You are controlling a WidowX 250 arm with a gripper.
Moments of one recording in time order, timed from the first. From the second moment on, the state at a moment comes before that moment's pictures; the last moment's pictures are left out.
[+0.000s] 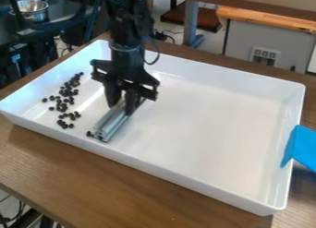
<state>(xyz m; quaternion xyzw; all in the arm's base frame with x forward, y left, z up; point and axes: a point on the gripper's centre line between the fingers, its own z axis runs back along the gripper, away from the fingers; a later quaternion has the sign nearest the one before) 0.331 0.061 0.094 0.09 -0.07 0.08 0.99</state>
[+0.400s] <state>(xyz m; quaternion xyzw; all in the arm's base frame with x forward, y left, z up) 0.319 0.081 0.087 0.12 -0.09 0.06 0.99</state>
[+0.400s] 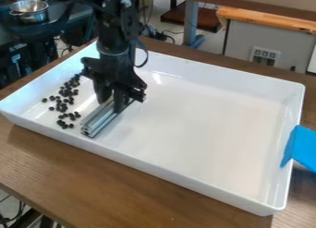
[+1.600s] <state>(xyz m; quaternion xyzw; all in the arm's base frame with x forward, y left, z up) 0.295 0.133 0.091 0.20 -0.07 0.10 0.97</state>
